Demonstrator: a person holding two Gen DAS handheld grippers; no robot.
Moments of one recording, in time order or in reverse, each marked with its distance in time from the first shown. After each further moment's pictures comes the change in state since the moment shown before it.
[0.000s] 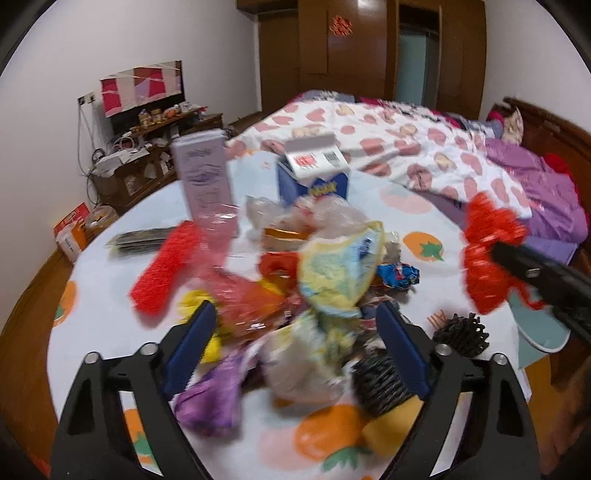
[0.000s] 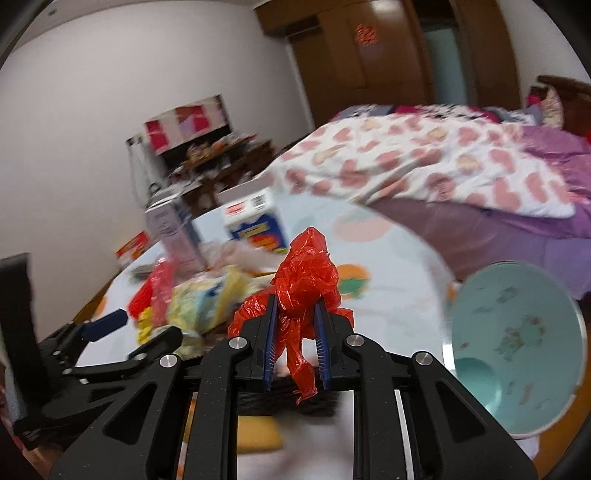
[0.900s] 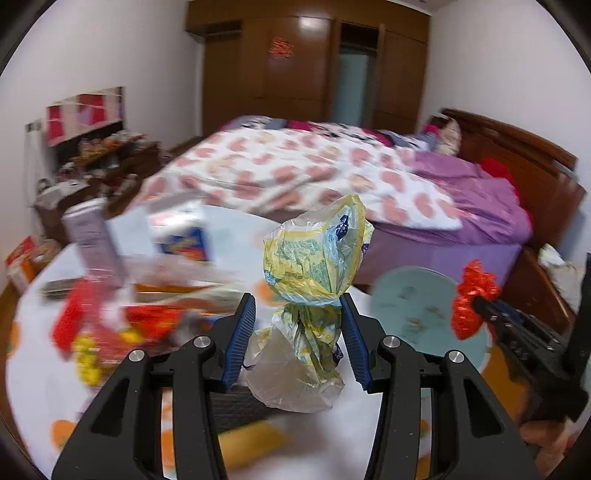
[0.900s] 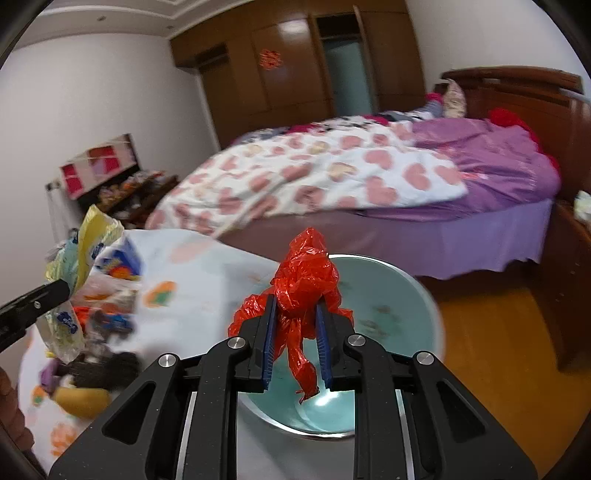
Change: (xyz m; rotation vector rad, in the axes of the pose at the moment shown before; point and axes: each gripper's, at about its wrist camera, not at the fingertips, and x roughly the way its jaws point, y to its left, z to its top) left arm -0.045 -0.114 0.033 0.073 -0.107 -0.262; right arm -0.070 -0.156 -0.022 0.152 -0.095 -0.330
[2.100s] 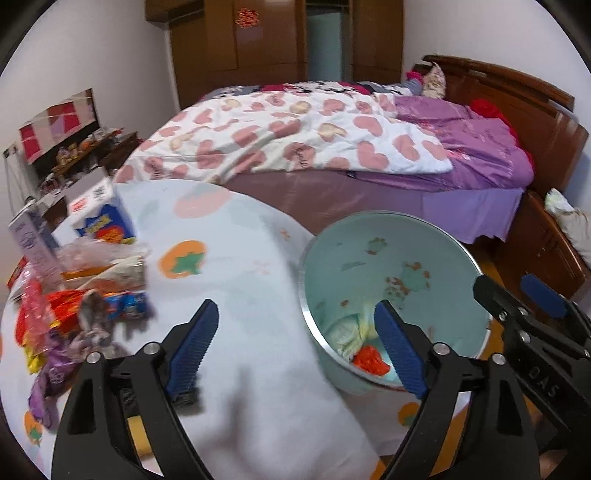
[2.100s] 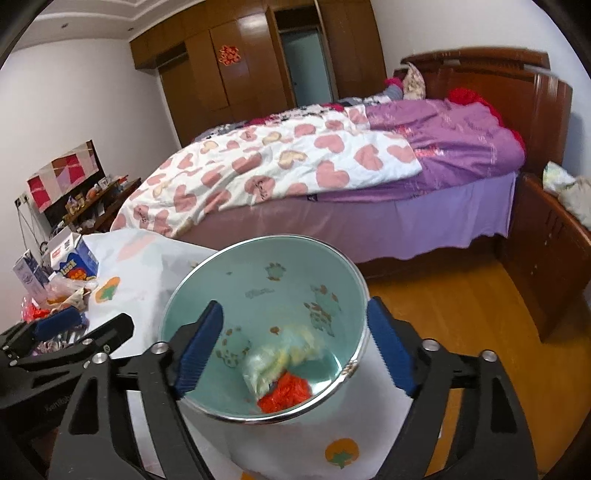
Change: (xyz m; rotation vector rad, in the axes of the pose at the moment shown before) left arm 0.067 -0.089 -0.026 0.108 0.134 0.060; right arm -0.003 -0.037 -0.020 0.063 0.011 -0.102
